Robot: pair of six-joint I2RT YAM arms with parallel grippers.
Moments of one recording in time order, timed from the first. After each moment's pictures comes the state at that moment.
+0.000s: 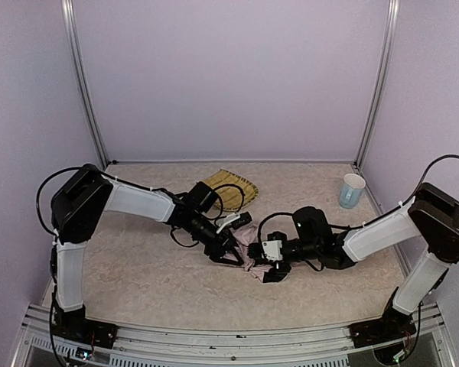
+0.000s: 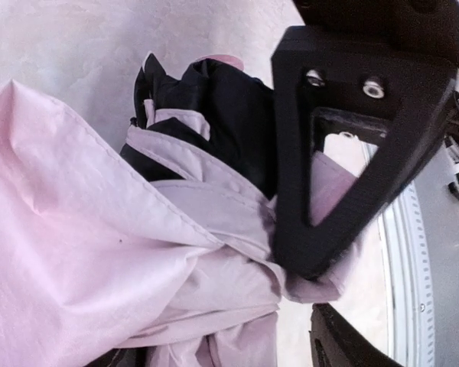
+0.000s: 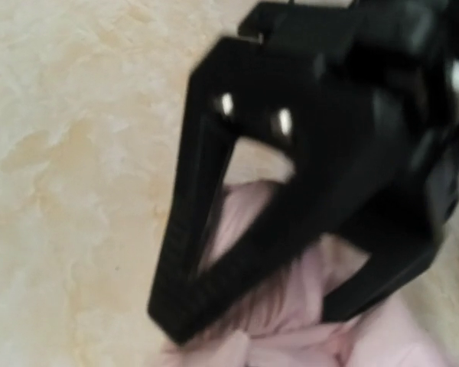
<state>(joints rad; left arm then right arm) -0.76 2.14 1.36 -0.28 0.91 0.27 0.84 1.65 0.61 0.52 -0.43 -0.80</state>
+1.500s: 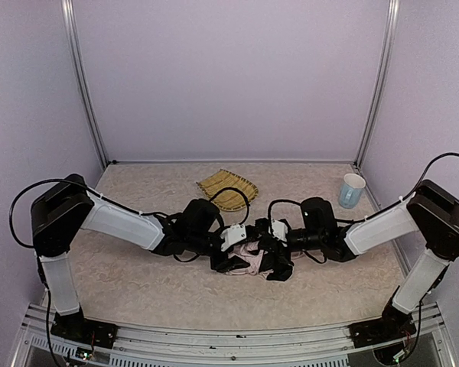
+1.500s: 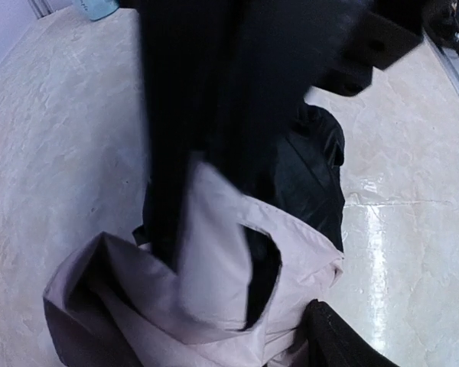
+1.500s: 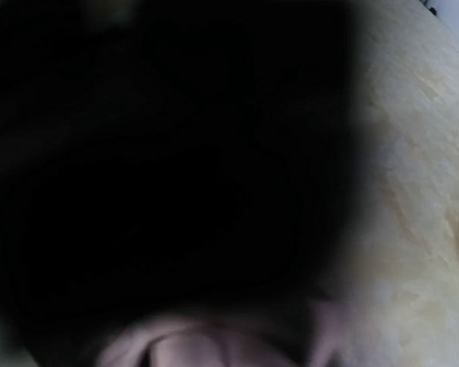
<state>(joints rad) -0.93 1.91 1.02 0.22 0.36 0.44 0.74 1.66 0.63 0.59 -0.53 -0.54</state>
